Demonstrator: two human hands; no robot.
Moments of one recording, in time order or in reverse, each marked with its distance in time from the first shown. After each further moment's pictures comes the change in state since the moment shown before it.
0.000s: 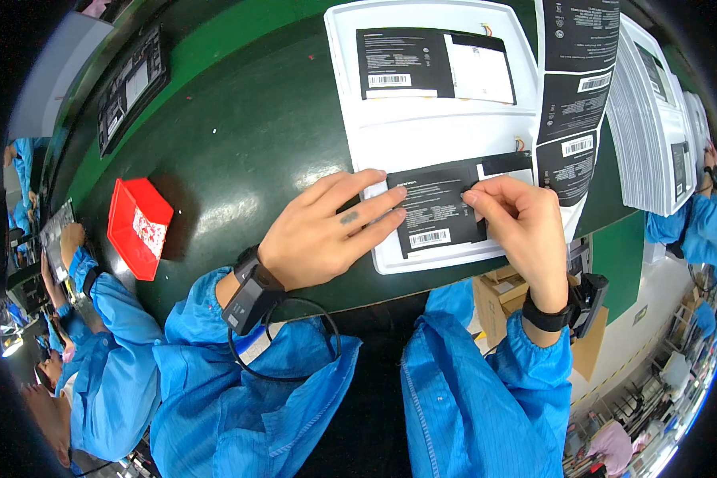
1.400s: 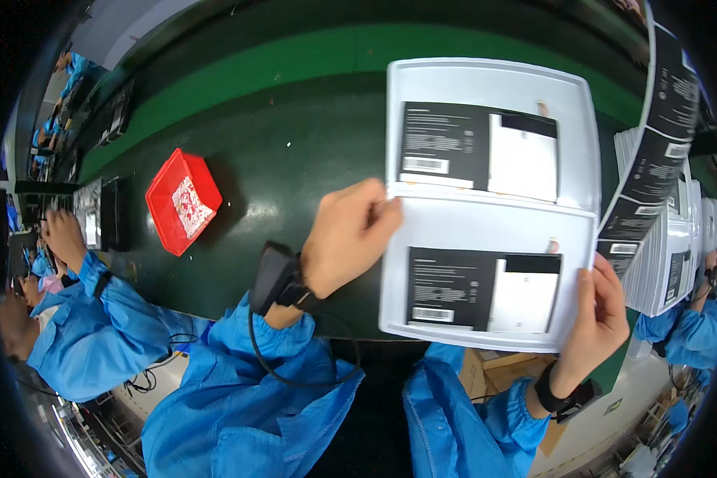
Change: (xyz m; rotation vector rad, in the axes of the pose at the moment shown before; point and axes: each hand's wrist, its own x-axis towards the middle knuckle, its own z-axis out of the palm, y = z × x) left_hand 0.008 -0.017 -0.010 -0.498 0.396 -0.910; right_hand -0.010 0.008 -0.042 0.036 0.620 -0.323
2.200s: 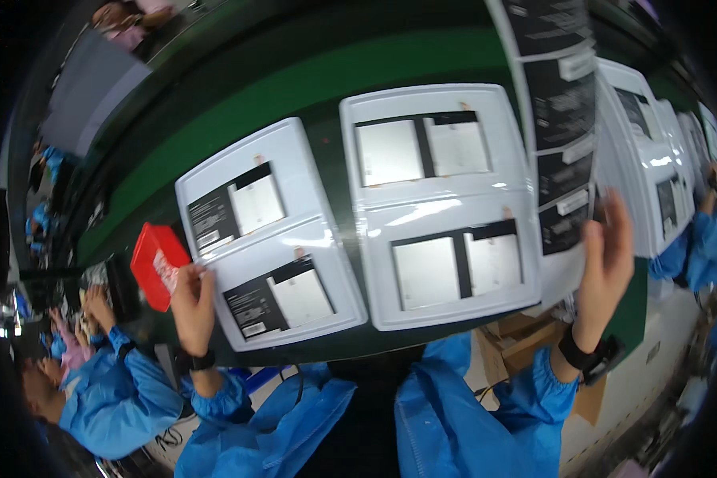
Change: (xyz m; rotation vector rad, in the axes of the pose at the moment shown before) left_hand -0.085 -0.078 -0.131 0.448 0.308 -0.247; right_hand 0.028 0.058 -0.033 -0.071 0.189 -0.156
